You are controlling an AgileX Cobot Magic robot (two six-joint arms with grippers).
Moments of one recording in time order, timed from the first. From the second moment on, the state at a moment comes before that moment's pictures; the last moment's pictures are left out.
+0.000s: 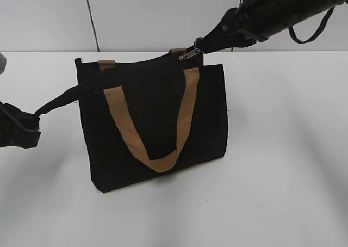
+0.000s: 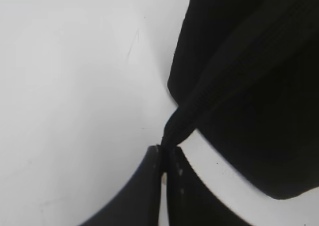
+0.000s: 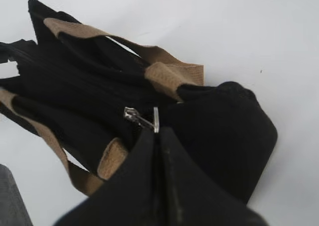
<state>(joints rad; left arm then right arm) -0.37 1.21 -0.50 0.26 0.15 -0.10 0.20 1.76 -1.31 0.99 0.81 -1.07</state>
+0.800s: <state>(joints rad) -0.37 1.15 -0.59 -0.04 0.44 -0.10 0.20 1.61 -1.25 0.85 0.92 -0.87</state>
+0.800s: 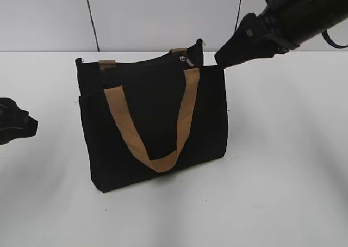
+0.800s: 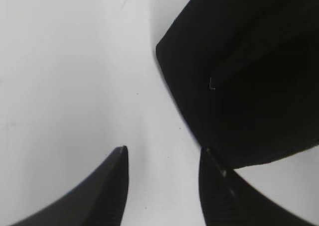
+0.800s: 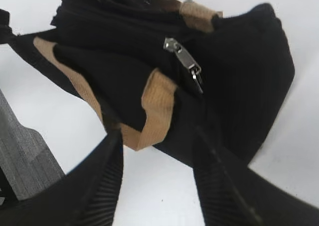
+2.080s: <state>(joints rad) -0.37 0.45 -0.61 0.03 1.04 -0.10 0.20 0.57 -0.64 0.41 0.92 -0.37</state>
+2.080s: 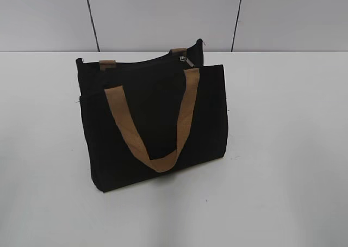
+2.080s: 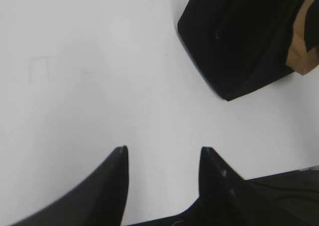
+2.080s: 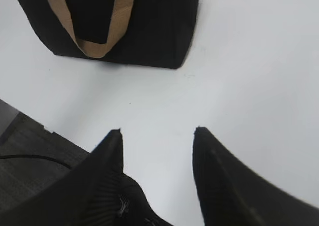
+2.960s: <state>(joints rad) -0.37 0.13 -0.54 0.02 1.07 -0.04 0.20 0.05 -0.56 0.09 1.19 -0.10</state>
